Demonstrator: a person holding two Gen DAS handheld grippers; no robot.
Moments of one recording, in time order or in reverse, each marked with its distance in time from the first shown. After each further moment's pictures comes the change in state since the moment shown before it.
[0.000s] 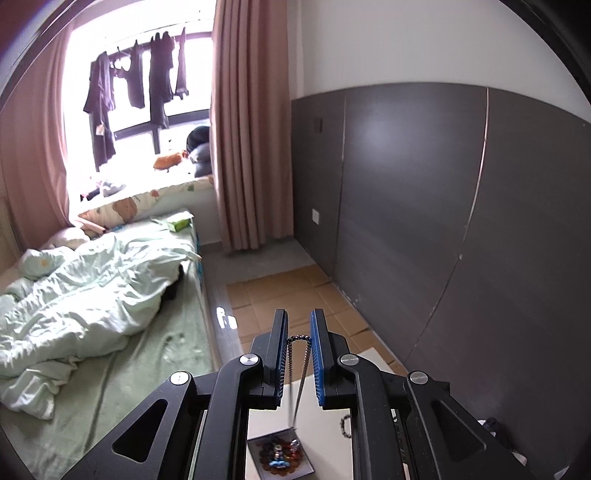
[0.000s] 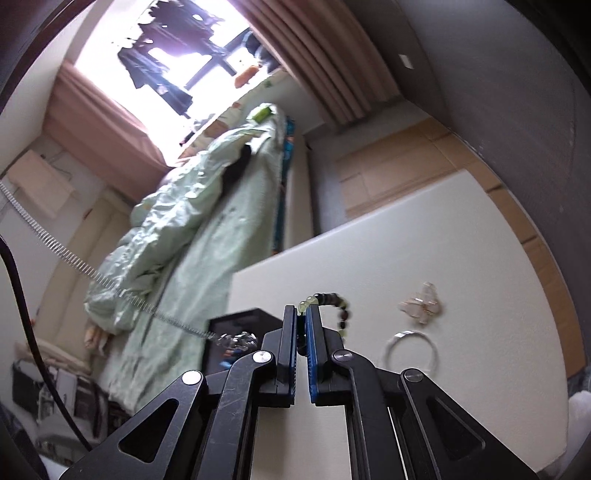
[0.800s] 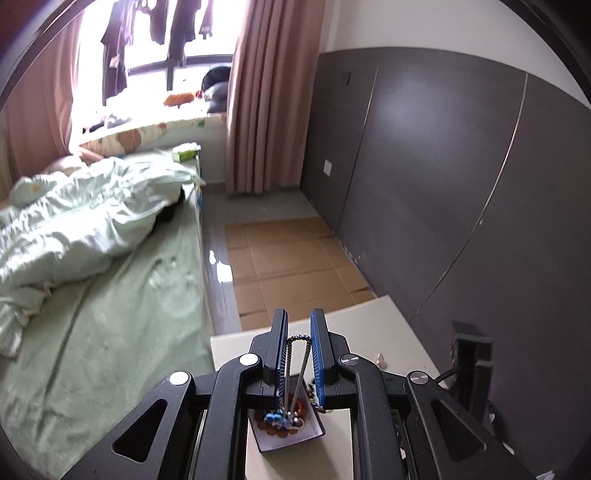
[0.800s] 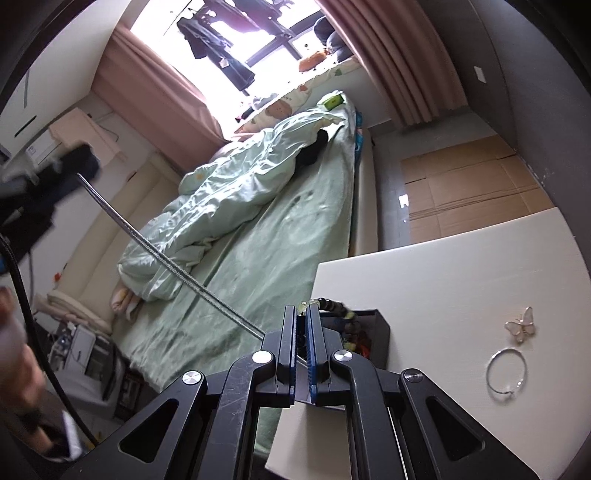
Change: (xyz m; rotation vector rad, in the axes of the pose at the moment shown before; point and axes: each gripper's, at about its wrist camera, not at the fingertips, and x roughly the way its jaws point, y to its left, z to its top) left arm 0.075 0.057 -0.110 -0.152 0.179 -0.053; right arm 0.024 0.091 -0.009 -0.151 0.054 0.140
